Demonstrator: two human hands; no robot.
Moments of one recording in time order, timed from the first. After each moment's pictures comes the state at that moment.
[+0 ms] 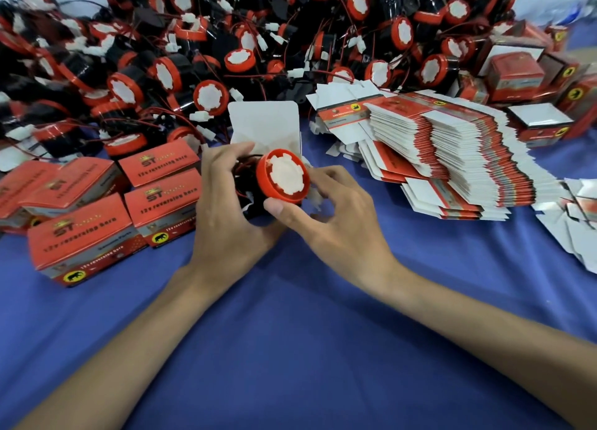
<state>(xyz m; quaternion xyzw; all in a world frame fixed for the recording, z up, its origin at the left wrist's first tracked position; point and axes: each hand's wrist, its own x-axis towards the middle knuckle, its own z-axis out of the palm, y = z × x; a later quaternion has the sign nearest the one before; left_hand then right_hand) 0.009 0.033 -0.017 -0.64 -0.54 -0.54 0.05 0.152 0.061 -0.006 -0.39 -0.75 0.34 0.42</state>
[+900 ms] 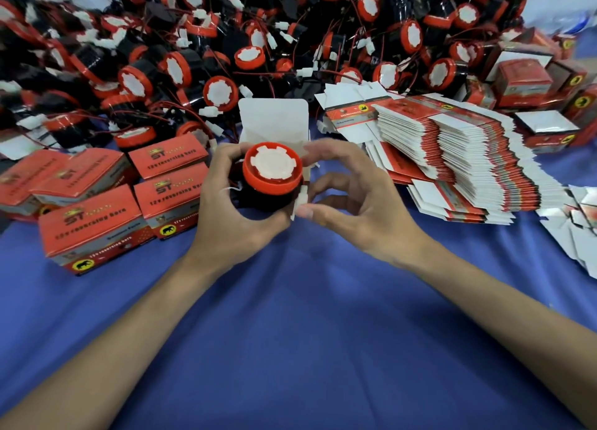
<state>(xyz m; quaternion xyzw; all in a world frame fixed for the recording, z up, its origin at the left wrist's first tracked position) 0.001 0.030 -0.013 -0.62 -0.52 -0.58 -0.10 0.170 0.084 0.006 -0.17 -0.76 0.48 0.40</state>
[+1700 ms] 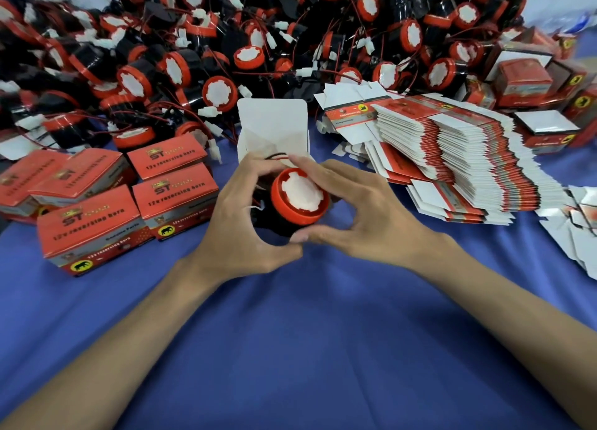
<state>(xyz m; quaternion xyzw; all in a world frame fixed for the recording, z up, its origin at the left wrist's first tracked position) 0.004 0.029 -0.016 -0.73 -0.44 -0.52 -0.07 0.176 0.093 0.004 -0.15 -0.90 0.21 0.36</state>
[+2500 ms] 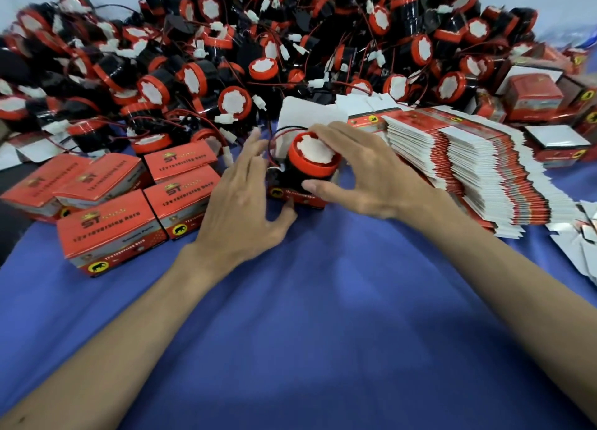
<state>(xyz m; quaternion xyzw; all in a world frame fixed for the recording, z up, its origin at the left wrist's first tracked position) -0.015 0.044 -0.021 -0.69 -0.61 -0.36 0.12 0.158 0.139 0.028 -0.18 -0.93 0.05 0.31</state>
